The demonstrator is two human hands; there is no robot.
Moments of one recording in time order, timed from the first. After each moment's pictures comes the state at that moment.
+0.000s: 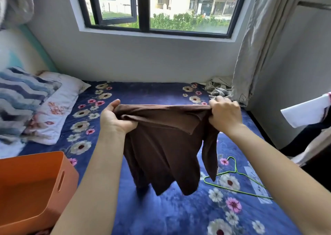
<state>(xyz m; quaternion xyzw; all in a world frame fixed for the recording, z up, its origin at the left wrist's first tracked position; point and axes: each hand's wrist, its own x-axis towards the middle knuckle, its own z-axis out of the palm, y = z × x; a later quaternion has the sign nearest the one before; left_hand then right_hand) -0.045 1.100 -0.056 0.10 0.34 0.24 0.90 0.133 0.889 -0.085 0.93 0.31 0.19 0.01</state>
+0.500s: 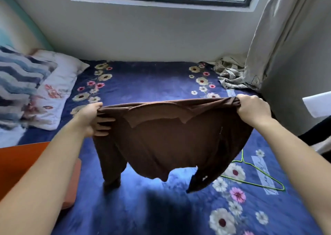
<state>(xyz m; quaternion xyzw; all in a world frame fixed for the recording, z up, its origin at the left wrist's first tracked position) -0.044 1.206 -0.137 0.54 0.49 0.00 0.68 0.212 0.867 -0.122 0.98 0.20 0.03 -0.04</state>
